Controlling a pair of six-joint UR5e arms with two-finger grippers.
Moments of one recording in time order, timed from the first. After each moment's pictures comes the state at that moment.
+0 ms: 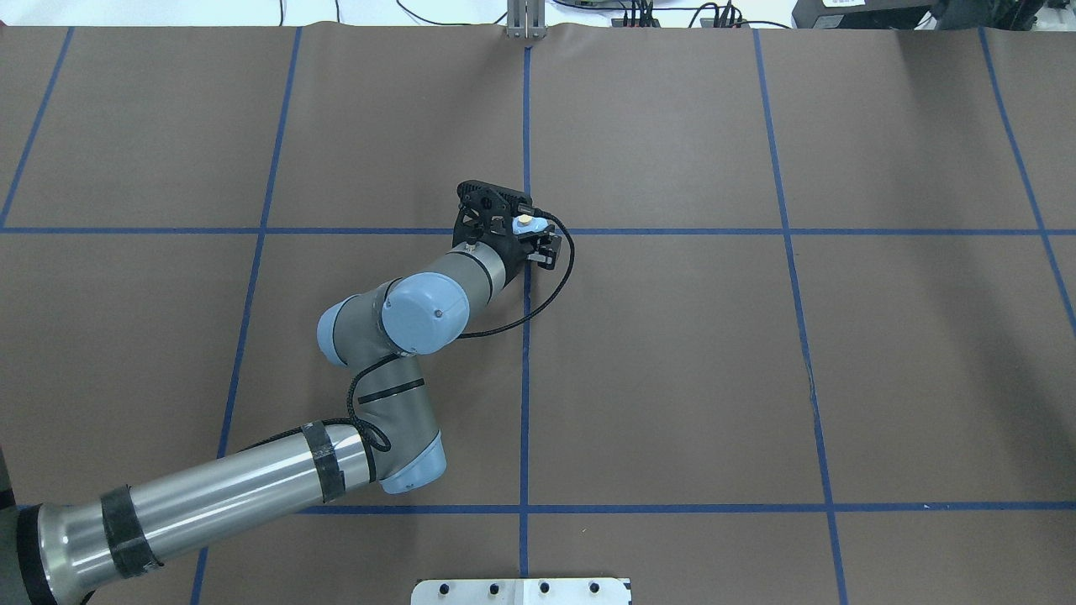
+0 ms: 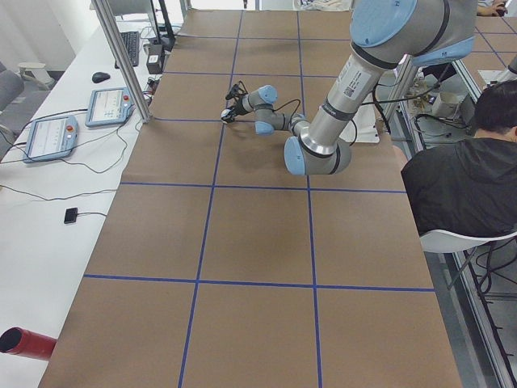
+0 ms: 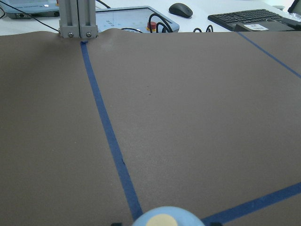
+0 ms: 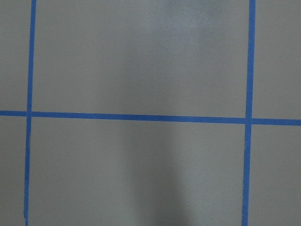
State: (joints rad) left arm -0.44 -2.40 -1.09 -2.59 -1.24 -0.94; right arm 1.49 -1.49 1.74 -1.70 2.47 0.13
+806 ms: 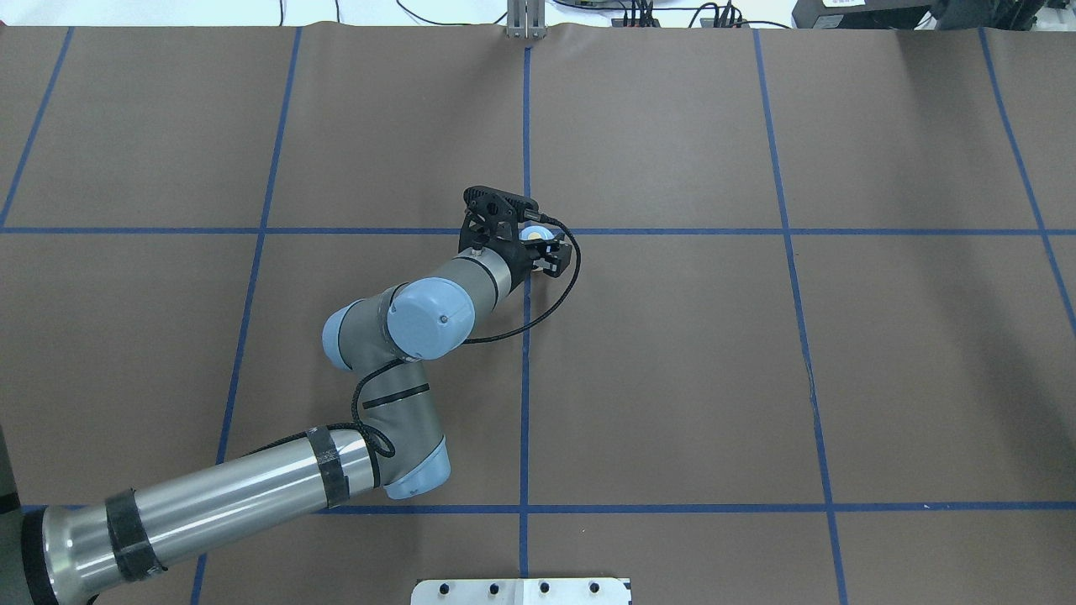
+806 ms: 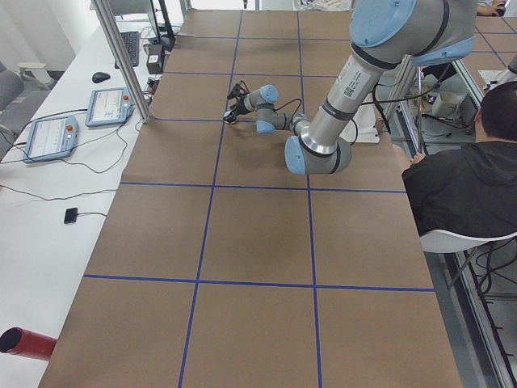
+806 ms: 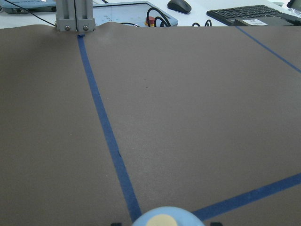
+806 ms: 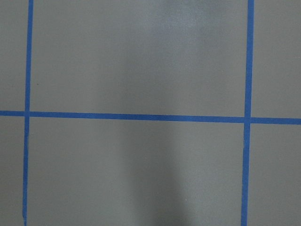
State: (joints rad) left arm -0.43 -2.40 -1.09 -2.59 -1.24 -0.95; right arm 1.49 -1.49 1.74 -1.70 2.47 0.13
